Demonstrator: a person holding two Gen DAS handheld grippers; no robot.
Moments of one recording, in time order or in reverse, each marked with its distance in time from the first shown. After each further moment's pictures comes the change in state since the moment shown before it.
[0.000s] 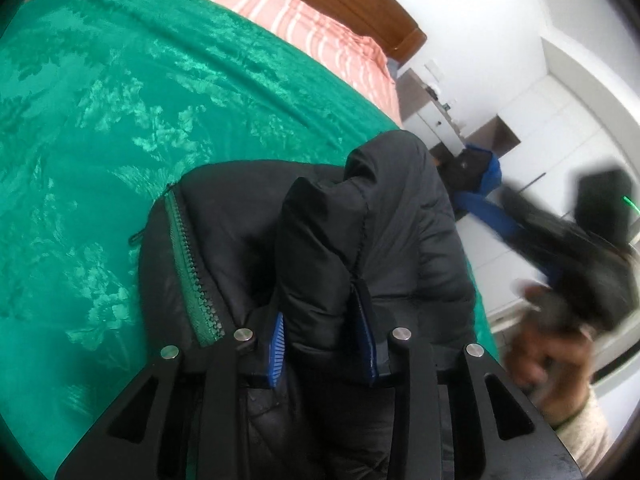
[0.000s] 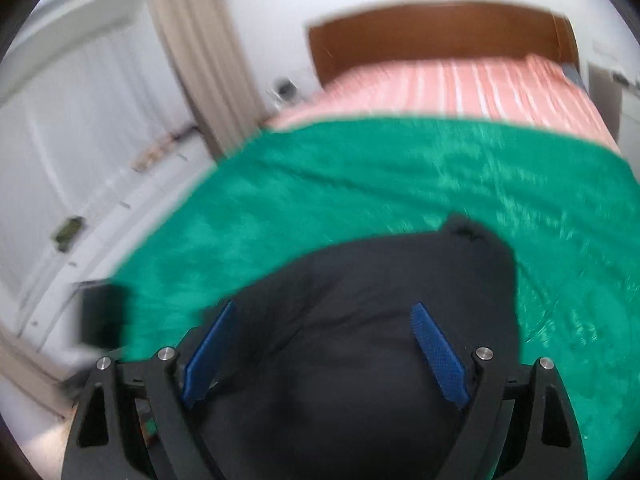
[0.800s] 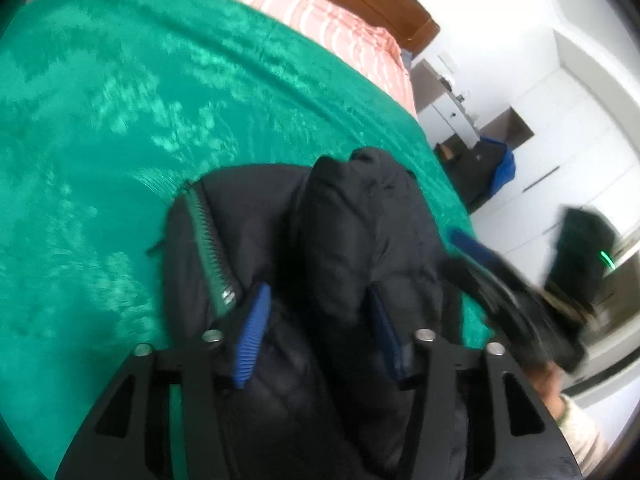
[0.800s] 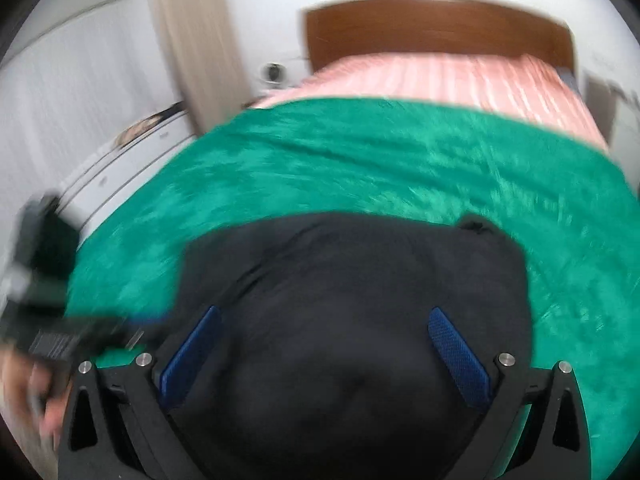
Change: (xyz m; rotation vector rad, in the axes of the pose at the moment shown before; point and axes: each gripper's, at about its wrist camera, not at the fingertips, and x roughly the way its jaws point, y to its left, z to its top) left arm -0.007 0.009 0.009 0.019 0.044 0.056; right arm -0.008 0.017 -0.053 -0.147 -0.035 -0.047
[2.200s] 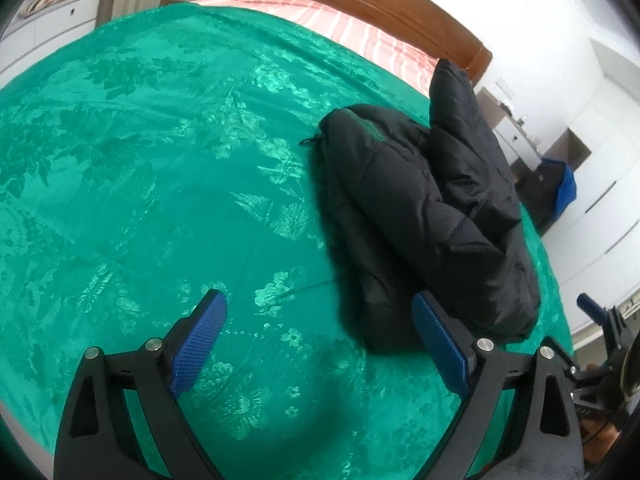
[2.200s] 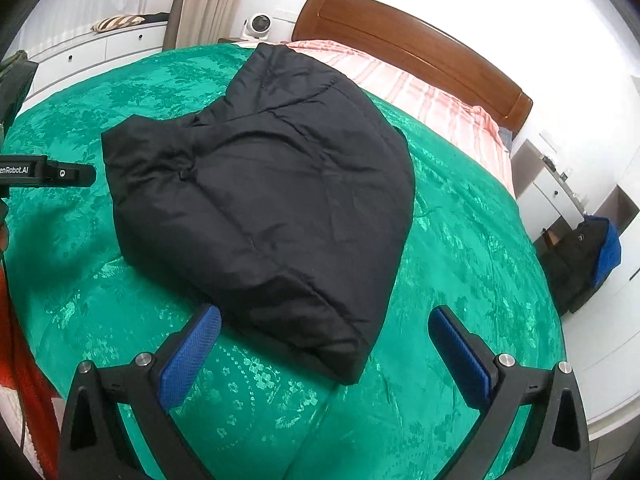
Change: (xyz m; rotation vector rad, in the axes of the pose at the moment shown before) left arm -0.084 0.026 -0.156 -0.060 -0.169 0.301; right arm -0.111 0.079 -0.147 -0.244 0.134 -0.427
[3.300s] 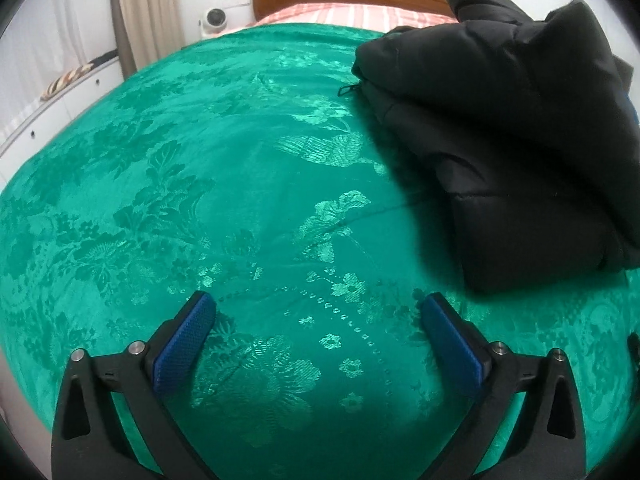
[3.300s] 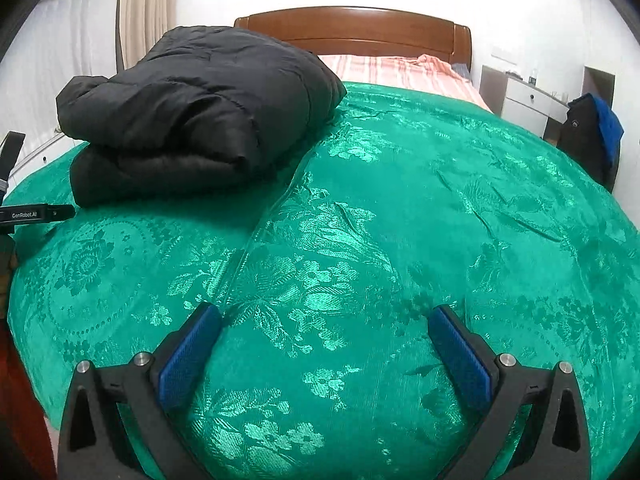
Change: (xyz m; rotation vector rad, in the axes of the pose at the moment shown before) left arm 0.049 -0.013 -0.061 0.219 -0.057 0.357; right arm 0.050 -0.055 -0.173 0.380 -0.113 0.090
